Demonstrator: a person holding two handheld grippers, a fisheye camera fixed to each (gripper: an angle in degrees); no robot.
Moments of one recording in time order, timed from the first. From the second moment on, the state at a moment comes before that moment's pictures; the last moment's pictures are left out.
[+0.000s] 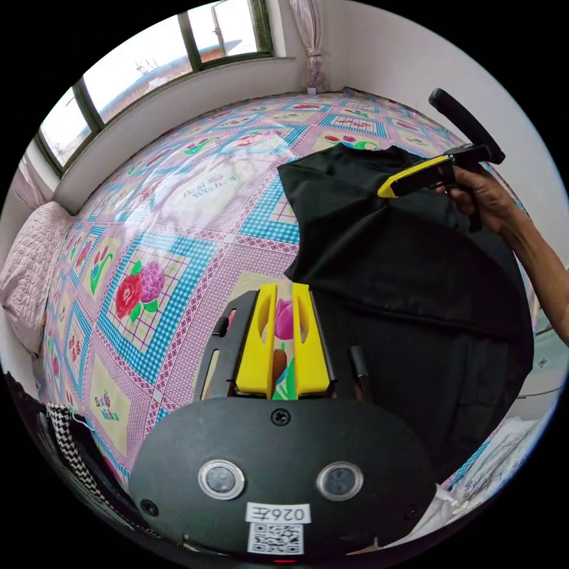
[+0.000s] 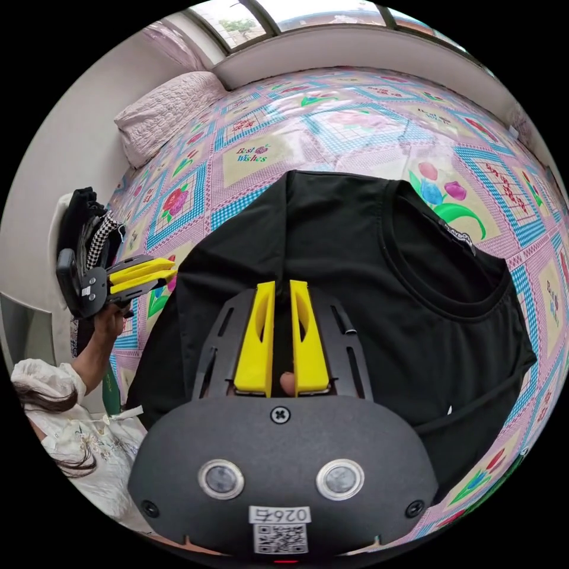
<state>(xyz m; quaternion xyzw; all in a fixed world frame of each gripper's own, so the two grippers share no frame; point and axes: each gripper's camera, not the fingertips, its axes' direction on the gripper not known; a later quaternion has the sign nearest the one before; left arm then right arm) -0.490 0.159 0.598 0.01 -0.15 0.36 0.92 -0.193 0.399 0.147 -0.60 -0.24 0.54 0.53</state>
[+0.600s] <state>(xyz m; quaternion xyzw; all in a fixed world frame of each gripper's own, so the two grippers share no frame) -0.574 0.203 0.530 0.00 0.20 0.31 0.93 -0.173 0.238 -0.133 -0.69 -0.04 0.56 0.46</state>
